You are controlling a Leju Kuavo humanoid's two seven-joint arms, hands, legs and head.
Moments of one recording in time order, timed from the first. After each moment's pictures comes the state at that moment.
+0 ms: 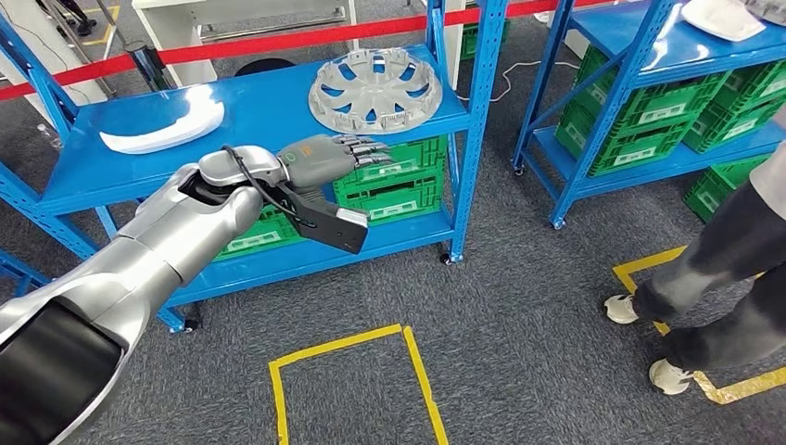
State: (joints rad) left arm -1.25 -0.08 -1.10 -0.42 -0.57 -0.04 -0.47; right arm -0.09 0.05 -1.23 -0.14 1.33 -0.15 0.22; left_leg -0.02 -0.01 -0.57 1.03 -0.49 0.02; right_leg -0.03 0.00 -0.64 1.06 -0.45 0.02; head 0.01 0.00
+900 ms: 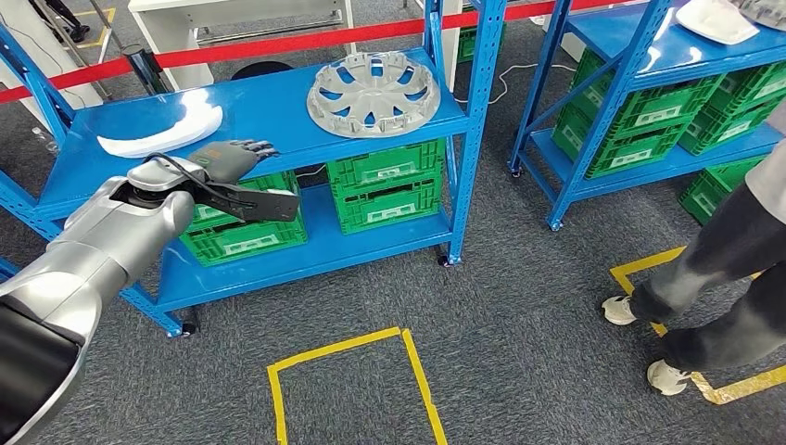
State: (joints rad) left arm -1.25 0.05 -1.08 -0.27 -0.62 -0.08 -0.16; right arm -0.08 0.05 -1.24 -0.14 1.35 -0.16 0.22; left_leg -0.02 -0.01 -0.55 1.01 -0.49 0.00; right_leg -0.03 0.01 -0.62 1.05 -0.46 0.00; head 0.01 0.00
